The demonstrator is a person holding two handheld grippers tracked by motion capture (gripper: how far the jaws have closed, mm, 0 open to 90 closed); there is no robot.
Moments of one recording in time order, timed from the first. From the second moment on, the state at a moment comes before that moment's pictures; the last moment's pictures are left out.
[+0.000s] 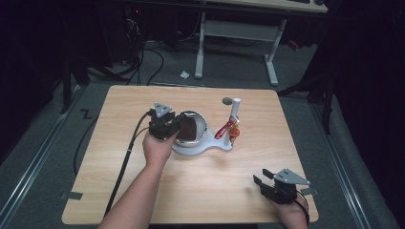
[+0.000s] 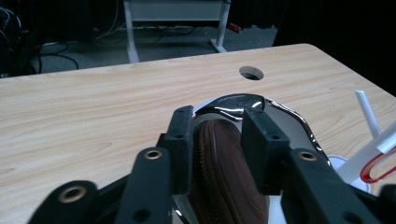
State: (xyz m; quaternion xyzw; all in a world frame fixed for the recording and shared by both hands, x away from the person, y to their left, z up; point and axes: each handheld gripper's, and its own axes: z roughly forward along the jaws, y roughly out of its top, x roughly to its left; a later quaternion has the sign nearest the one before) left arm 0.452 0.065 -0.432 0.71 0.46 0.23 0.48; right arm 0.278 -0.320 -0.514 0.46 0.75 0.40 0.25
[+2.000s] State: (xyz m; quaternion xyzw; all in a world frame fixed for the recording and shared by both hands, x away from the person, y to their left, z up) left arm 0.314 0.226 -0.531 0.78 0.44 0.17 0.41; right arm 0.281 -0.317 -0.521 0.46 0.76 0.38 0.26
